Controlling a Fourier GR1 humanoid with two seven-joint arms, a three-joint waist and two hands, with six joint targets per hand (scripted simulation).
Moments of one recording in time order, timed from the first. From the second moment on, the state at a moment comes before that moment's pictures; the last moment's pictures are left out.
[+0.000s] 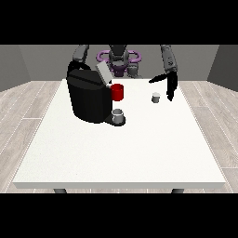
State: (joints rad) left arm -0.36 0.36 0.11 -0.99 -0.21 -0.16 -0.12; right arm -0.17 -0.03 -0.05 -1.43 0.02 -0.15 -0.07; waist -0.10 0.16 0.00
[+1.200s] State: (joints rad) left arm -0.49 0.38 0.06 -0.66 -0.51 0.06 -0.24; right arm -0.22 -0.03 -0.04 -1.40 0.01 -0.15 -0.01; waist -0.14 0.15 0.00
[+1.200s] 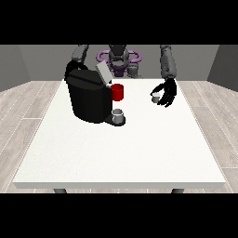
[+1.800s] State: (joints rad) left arm -0.54 0.39 0.04 -0.58 -0.62 0.15 -0.29; right arm -0.22 -0.03 -0.06 -1.37 -0.02 -0.15 -0.04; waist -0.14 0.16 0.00
